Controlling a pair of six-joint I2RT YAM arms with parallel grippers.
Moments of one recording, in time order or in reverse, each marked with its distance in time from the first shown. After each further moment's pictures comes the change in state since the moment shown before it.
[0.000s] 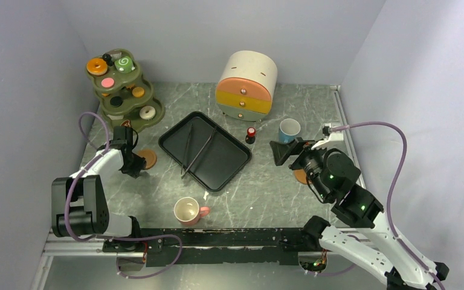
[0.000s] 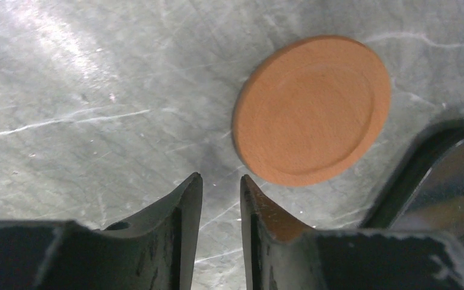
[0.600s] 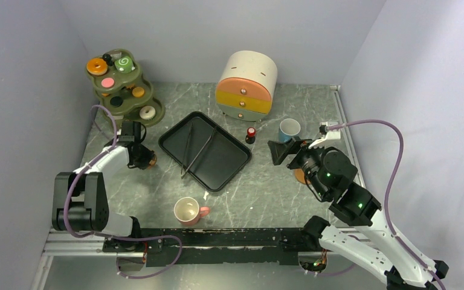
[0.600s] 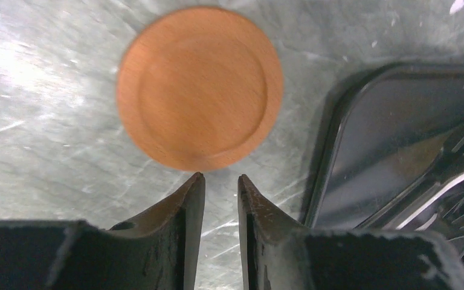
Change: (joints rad) left arm -0.080 0.021 0.036 0.121 0.072 0.049; right arm 0.000 0.029 0.000 0.008 -0.008 -0.001
